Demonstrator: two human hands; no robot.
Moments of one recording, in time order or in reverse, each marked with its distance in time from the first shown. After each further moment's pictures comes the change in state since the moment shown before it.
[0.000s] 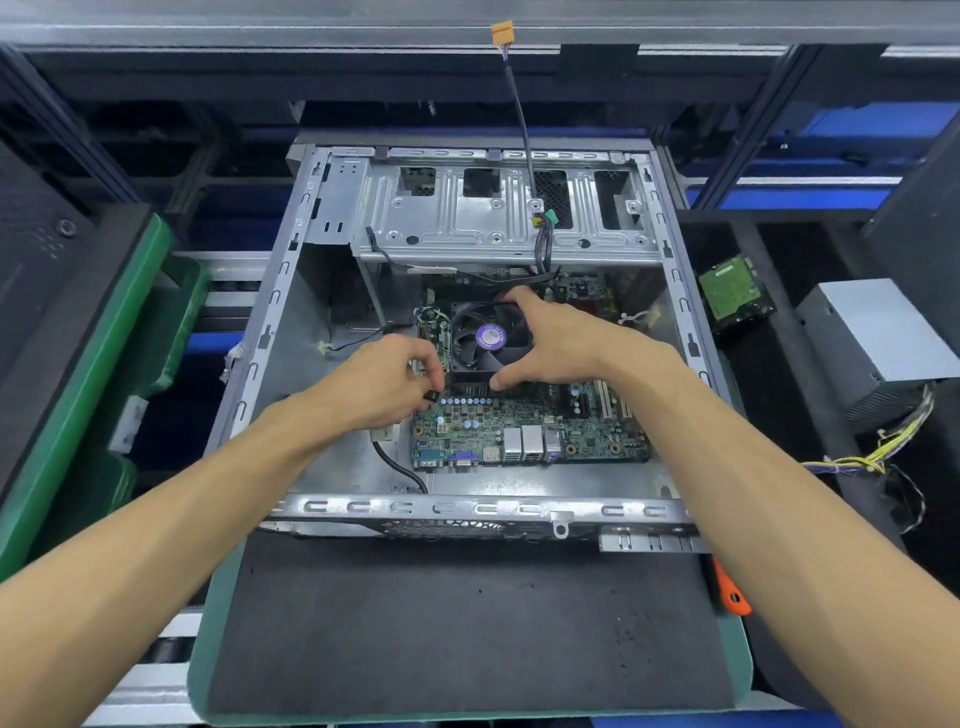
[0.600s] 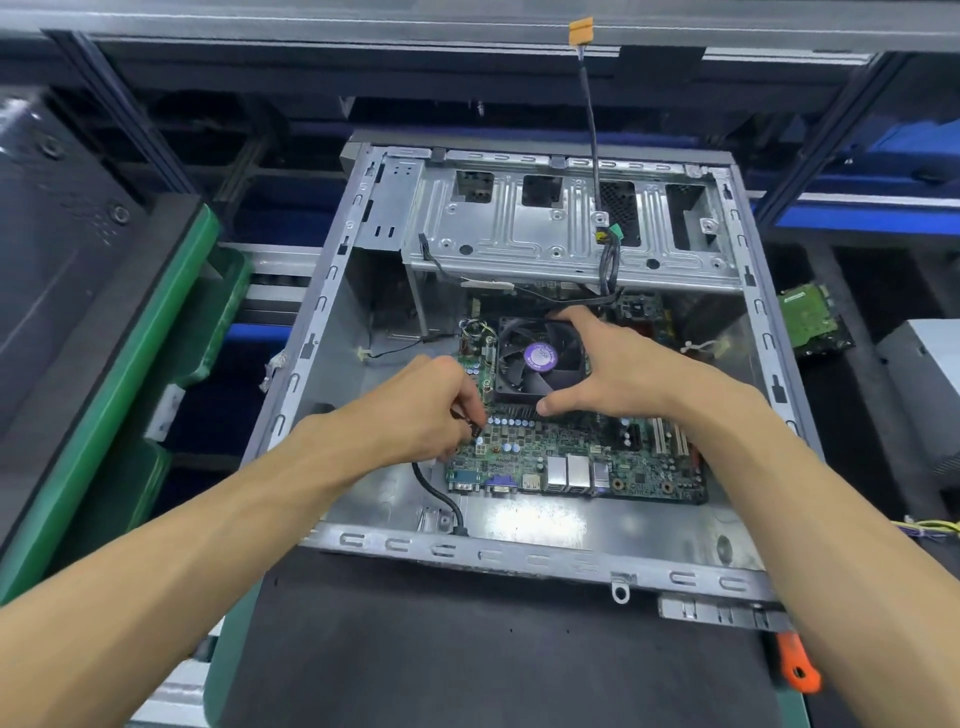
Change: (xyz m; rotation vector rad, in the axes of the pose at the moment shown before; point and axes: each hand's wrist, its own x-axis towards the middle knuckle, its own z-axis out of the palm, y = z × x) left_hand 0.004 -0.012 0.004 0.127 -0.063 0.061; right_hand 0.000 0.001 0.000 -0.013 -0.005 -0.014
